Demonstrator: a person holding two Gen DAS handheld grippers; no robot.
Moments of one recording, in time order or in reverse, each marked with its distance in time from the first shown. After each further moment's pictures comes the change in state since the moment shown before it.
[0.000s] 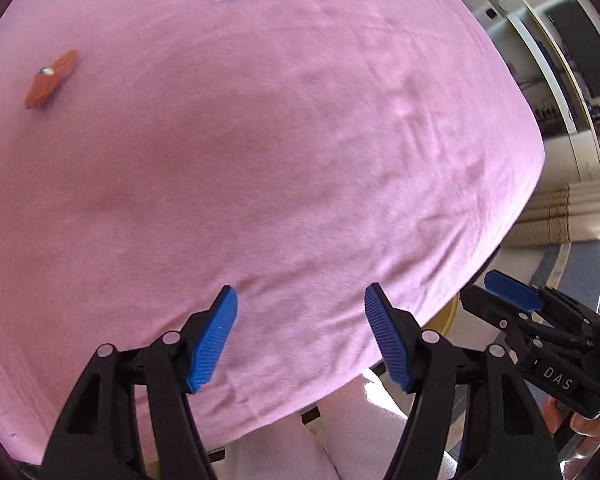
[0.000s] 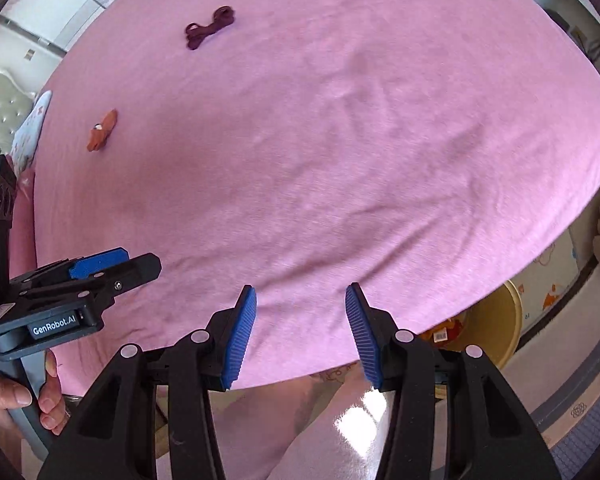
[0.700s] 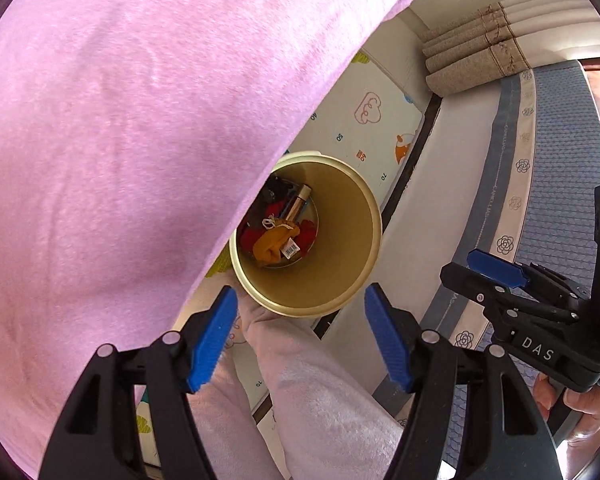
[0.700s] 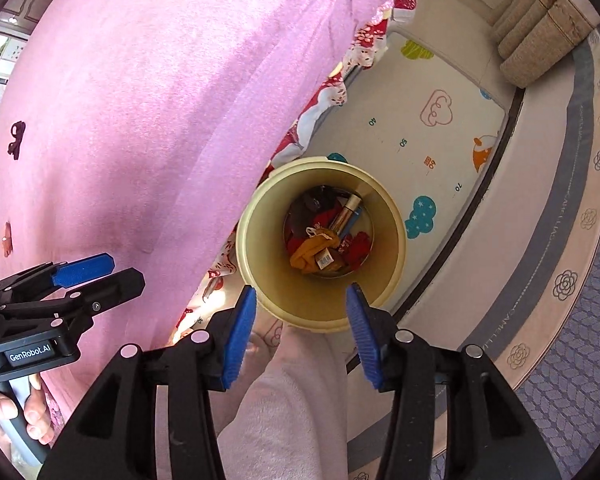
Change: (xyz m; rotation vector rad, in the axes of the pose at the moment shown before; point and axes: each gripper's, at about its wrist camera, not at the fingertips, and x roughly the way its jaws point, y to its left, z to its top) left arm 0.152 -0.311 -0.070 0.485 0.315 -0.064; right arm -0.032 -0.305 -0.162 0.515 0.057 -0.093
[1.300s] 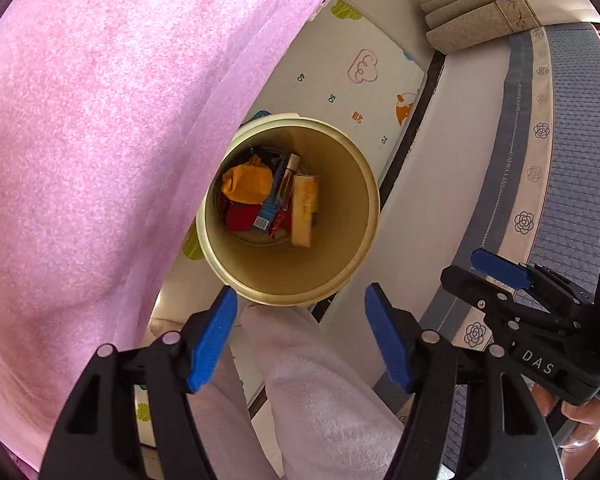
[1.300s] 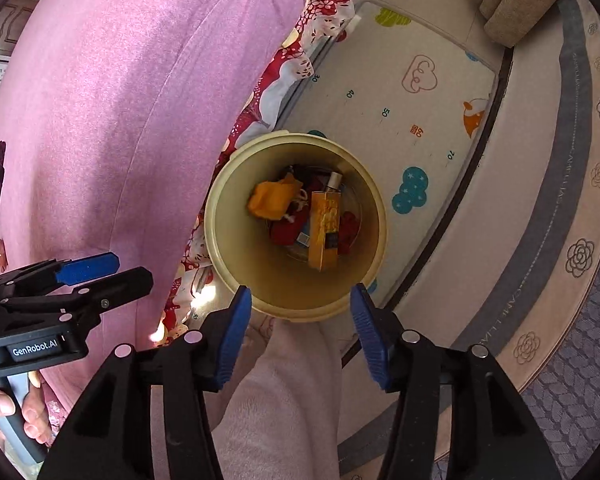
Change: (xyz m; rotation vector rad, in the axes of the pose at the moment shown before) left arm 0.062 -0.035 0.014 0.064 0.147 0.032; right arm 0.043 -0.079 -0.015 0.108 0.056 0.017
